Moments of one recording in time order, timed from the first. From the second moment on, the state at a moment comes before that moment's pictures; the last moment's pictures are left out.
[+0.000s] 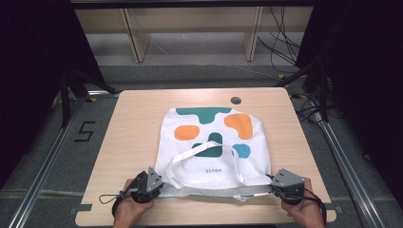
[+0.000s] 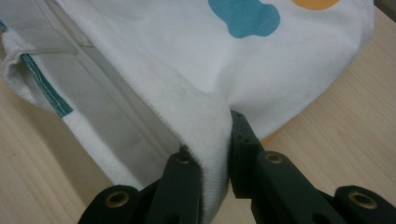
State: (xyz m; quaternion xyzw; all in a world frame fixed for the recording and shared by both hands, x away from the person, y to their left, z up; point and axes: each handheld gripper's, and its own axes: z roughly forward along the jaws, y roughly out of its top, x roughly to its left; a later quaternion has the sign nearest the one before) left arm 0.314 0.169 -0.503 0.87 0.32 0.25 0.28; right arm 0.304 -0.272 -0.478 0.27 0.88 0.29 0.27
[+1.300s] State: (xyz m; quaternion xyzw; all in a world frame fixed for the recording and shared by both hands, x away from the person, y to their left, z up) left arm 0.324 0.174 -0.409 0.78 0.29 0.31 0.46; right arm 0.321 -0.282 -0.406 0.28 0.79 0.43 0.34
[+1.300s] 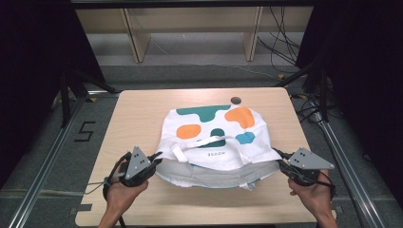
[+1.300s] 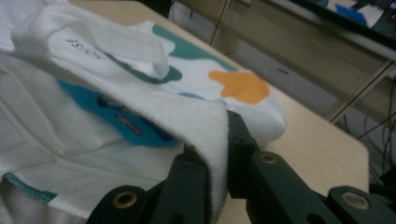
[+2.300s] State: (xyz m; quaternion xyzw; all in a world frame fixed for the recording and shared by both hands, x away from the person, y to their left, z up) left arm 0.326 0.186 -0.289 0.69 0.26 0.35 0.58; right arm 0.316 -0.286 -0.265 0.21 0.74 0.45 0.44
